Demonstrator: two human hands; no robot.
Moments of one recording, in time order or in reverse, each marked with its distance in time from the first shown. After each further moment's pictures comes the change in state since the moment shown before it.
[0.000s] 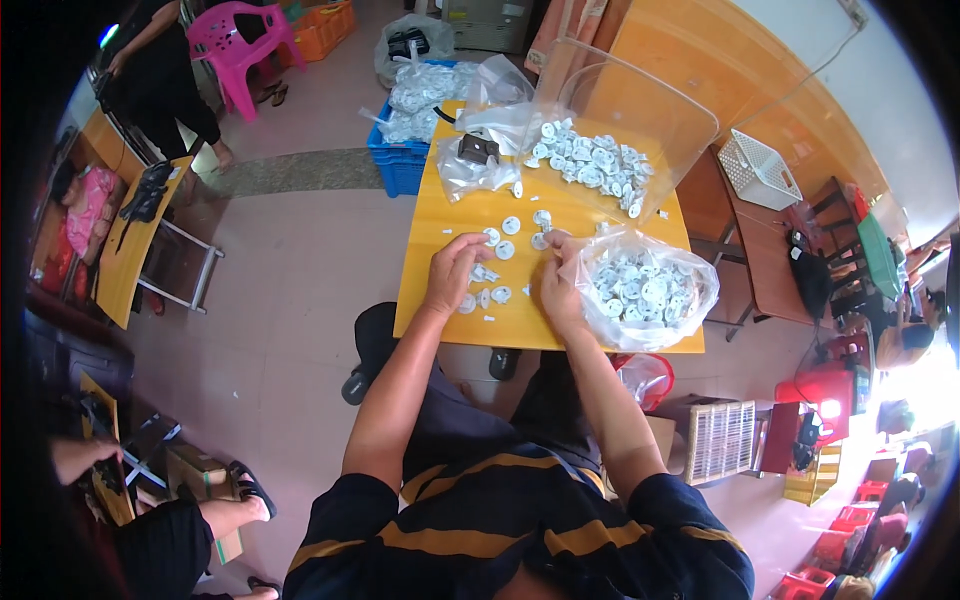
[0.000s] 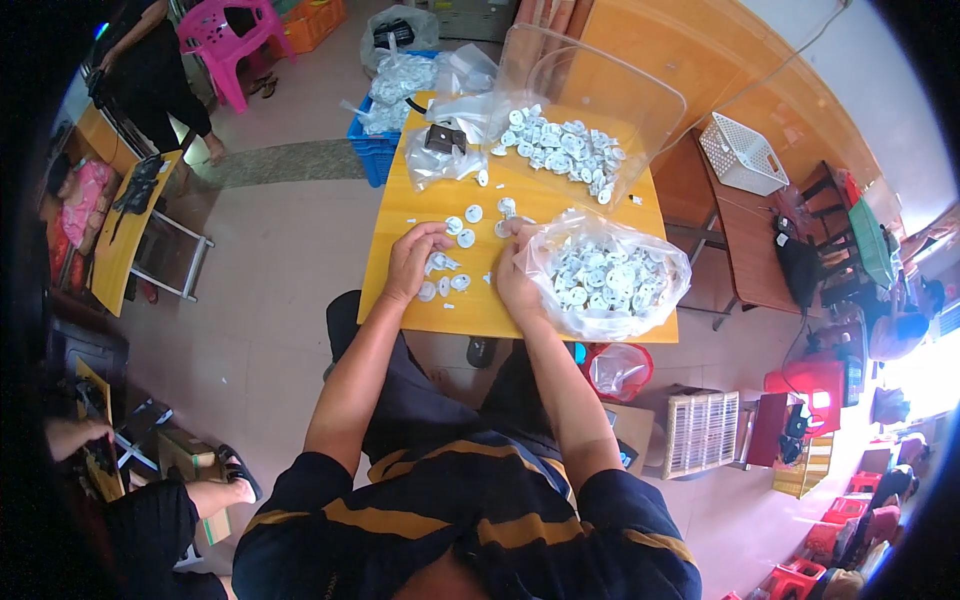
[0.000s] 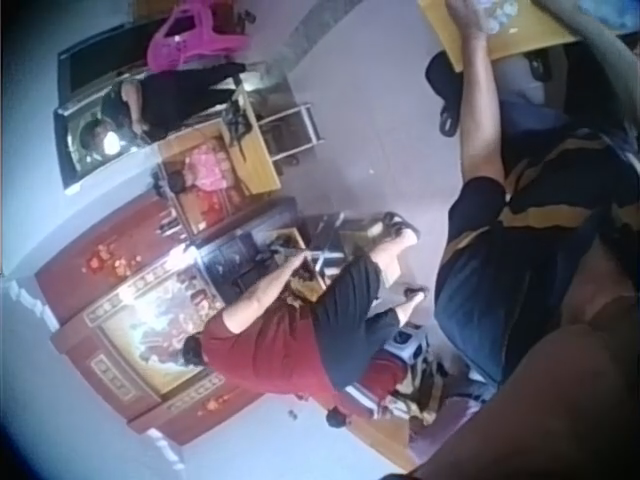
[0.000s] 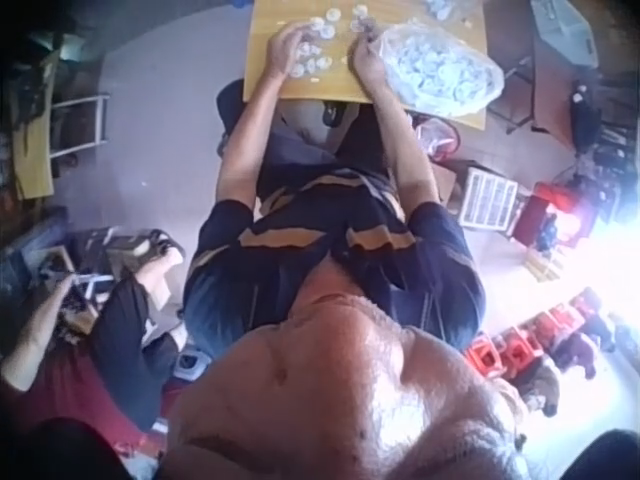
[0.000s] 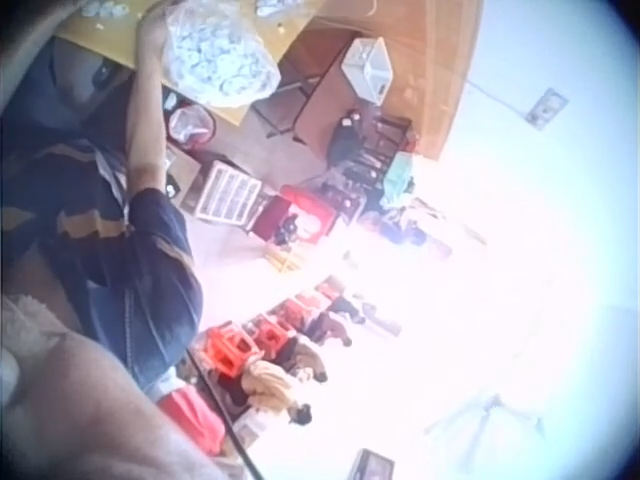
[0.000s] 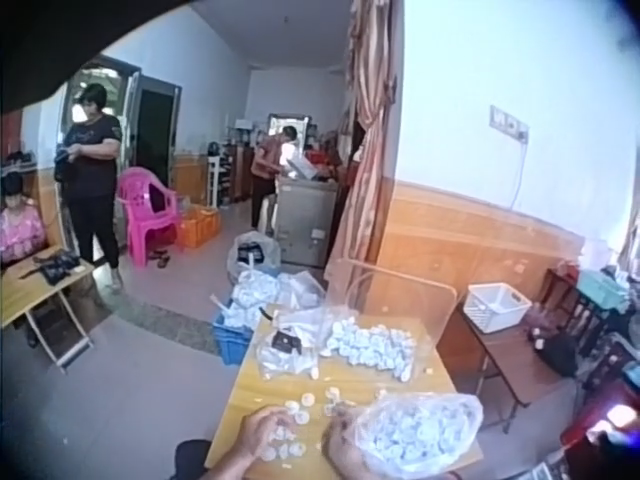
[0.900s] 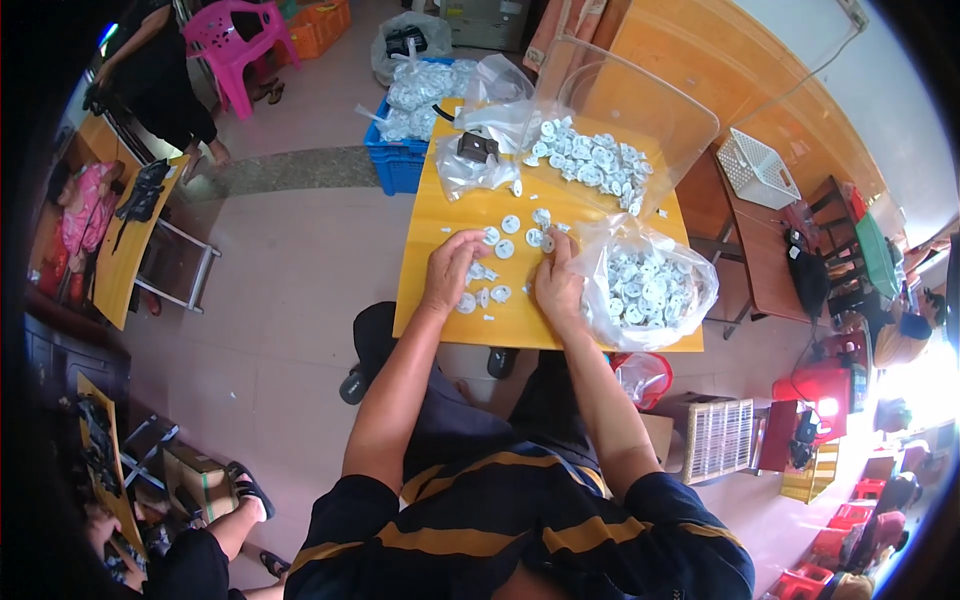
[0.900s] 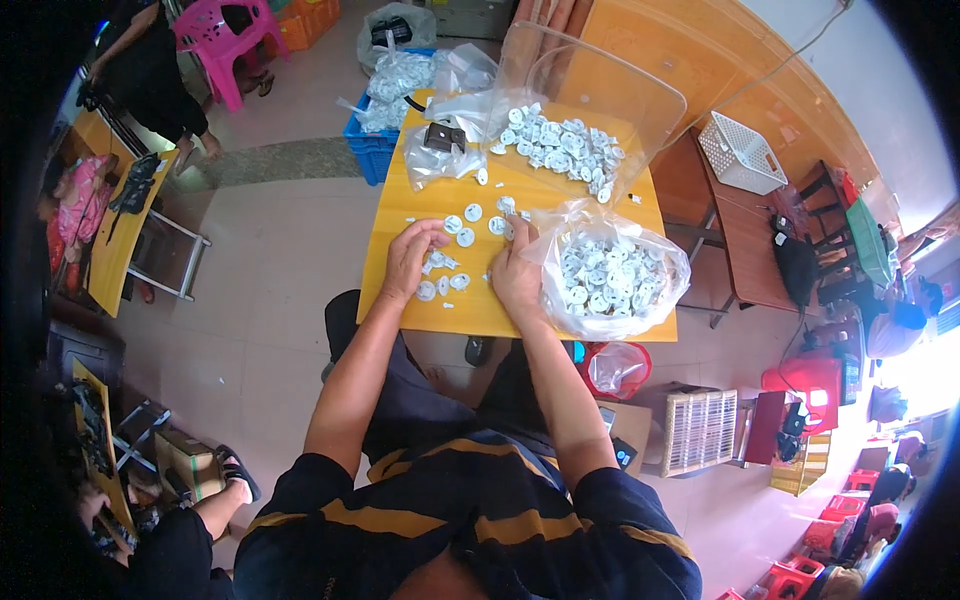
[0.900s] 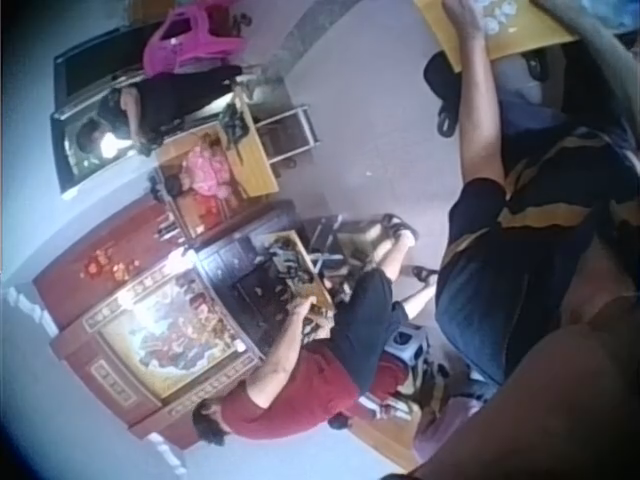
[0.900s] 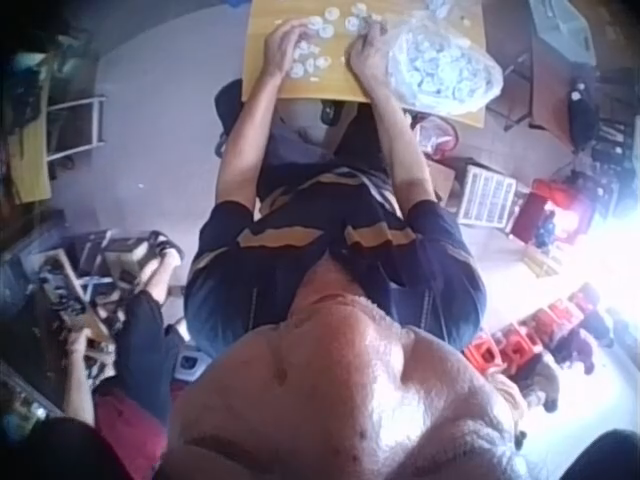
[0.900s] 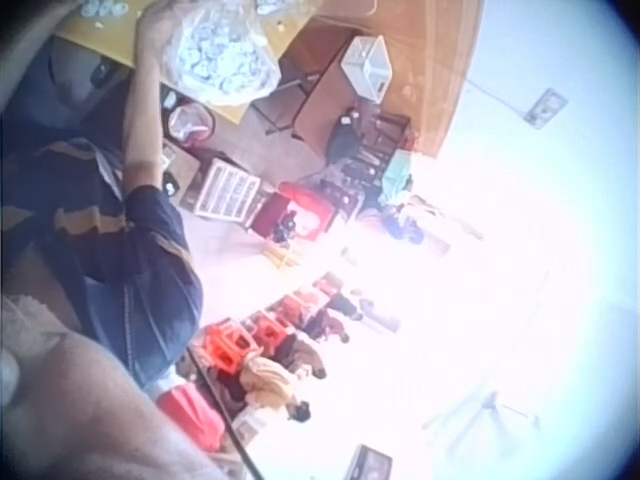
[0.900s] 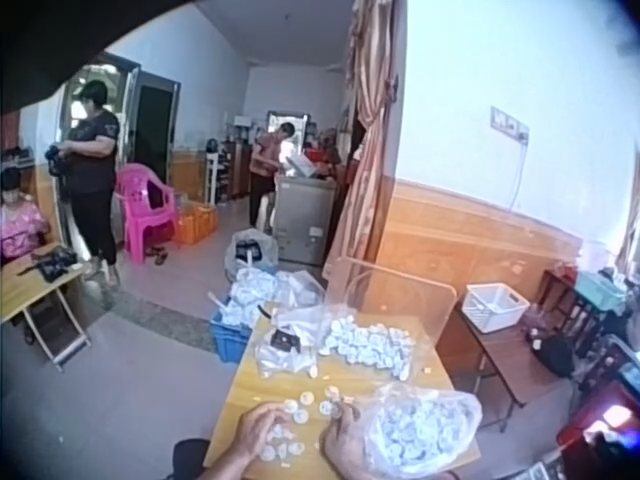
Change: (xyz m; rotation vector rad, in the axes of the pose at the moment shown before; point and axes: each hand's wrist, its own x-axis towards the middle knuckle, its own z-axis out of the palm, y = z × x) left_hand 0.000 0.006 -0.002 0.025 0.004 0.022; right_hand 0.001 -0.006 0.001 -0.172 -0.064 0.105
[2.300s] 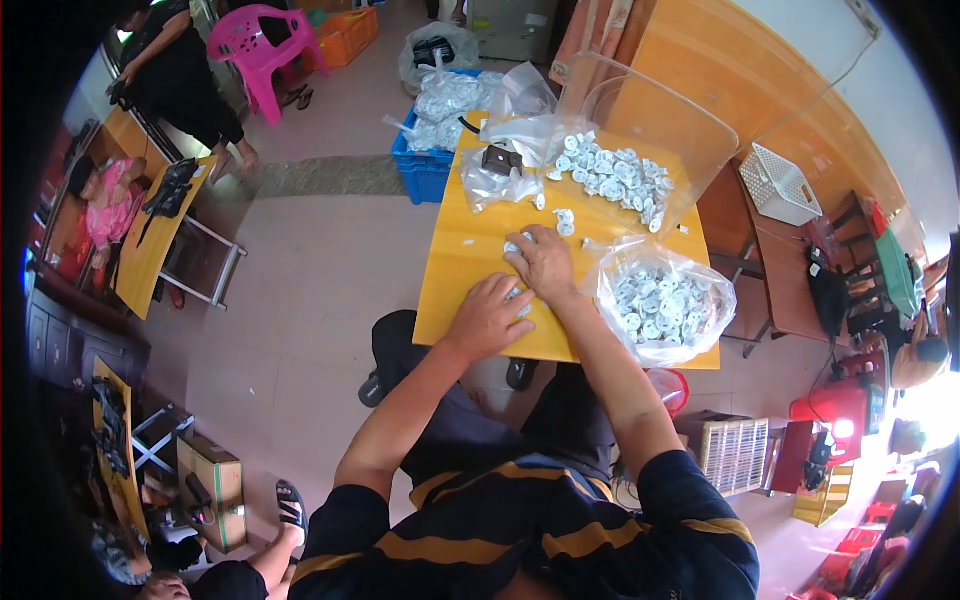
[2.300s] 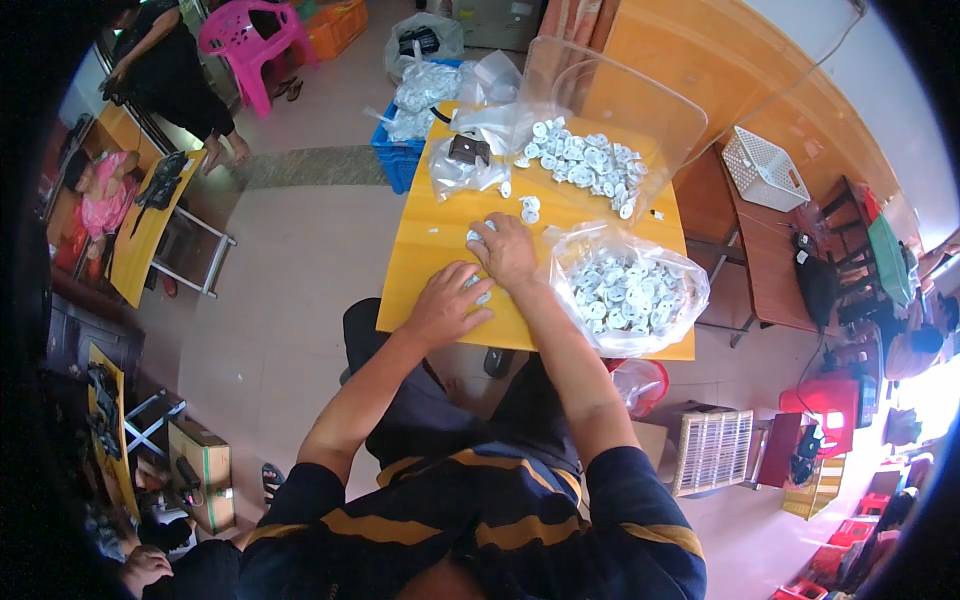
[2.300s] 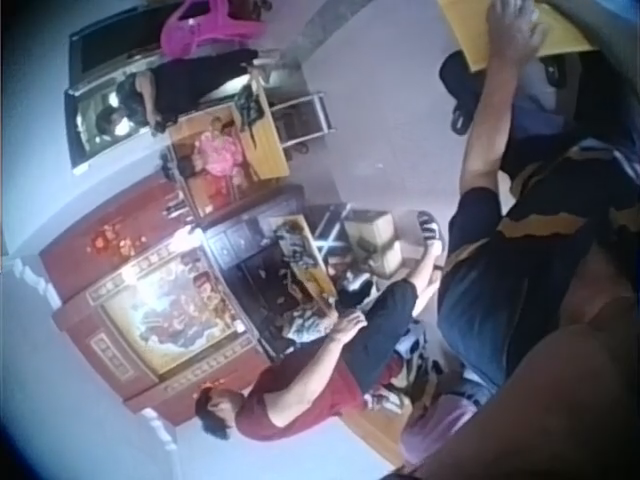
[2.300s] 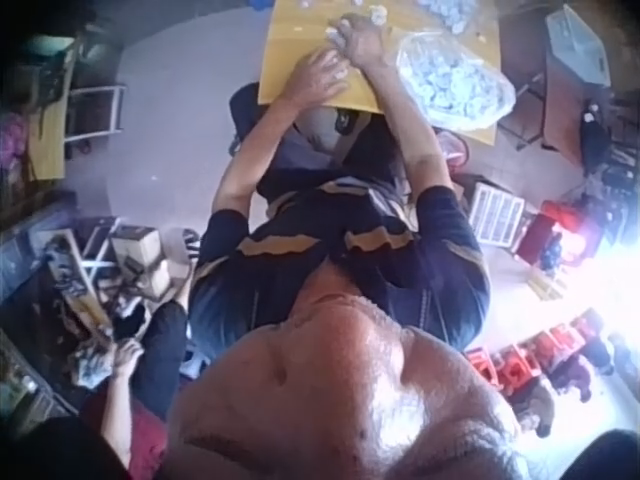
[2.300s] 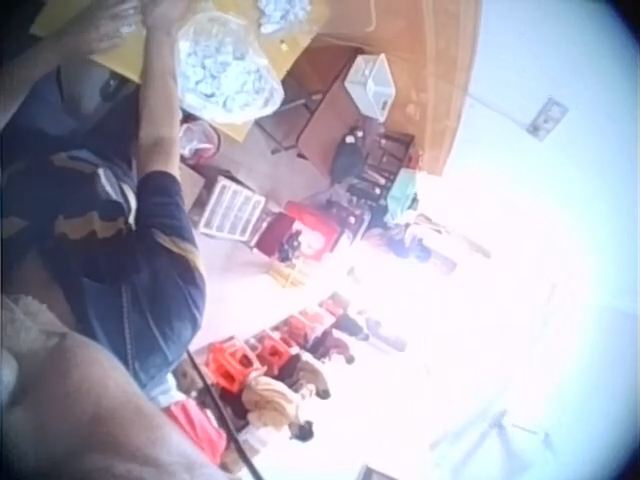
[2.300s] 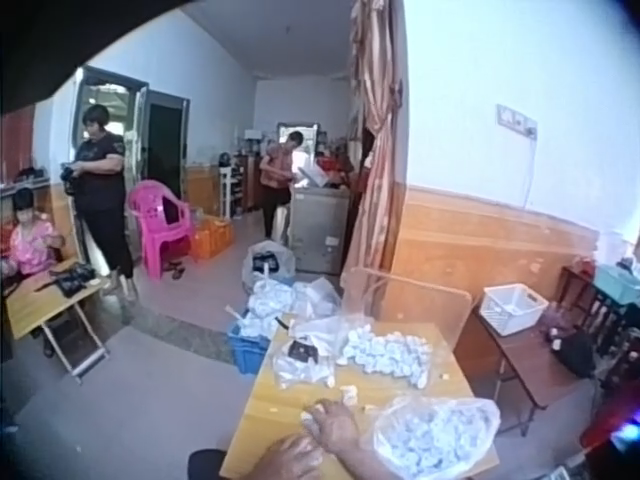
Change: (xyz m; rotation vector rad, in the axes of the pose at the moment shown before) left_hand -0.048 0.027 0.015 0.973 -0.297 0.528; right_hand 0.048 0.003 0.048 -0.145 -0.244 -0.414
